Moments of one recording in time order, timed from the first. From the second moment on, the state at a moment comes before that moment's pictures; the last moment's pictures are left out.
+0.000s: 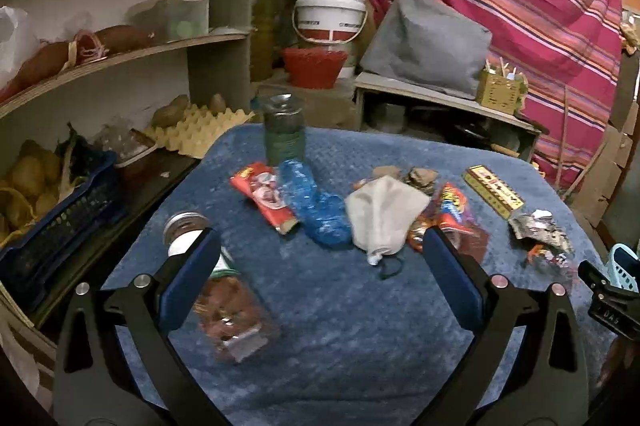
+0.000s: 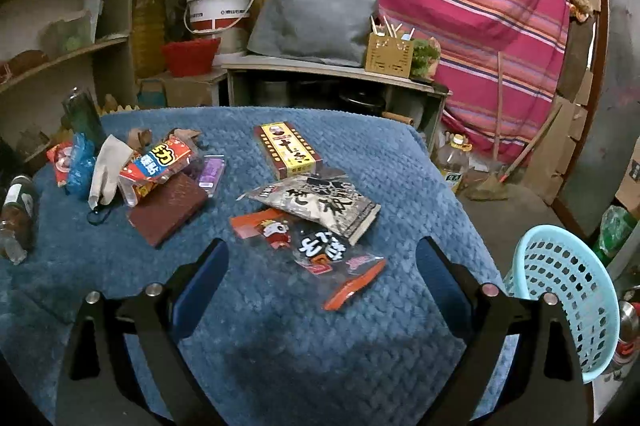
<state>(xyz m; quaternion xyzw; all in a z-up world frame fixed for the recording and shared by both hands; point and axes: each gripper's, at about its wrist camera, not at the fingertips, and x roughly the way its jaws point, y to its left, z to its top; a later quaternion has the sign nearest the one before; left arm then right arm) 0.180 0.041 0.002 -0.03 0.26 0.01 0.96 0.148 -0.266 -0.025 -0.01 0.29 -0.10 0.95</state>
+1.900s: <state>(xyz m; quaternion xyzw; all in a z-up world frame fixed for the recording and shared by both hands) 0.207 0.035 0.002 -0.02 0.27 -0.01 0.96 0.176 -0.284 -0.022 0.00 0.28 -0.13 0.95</state>
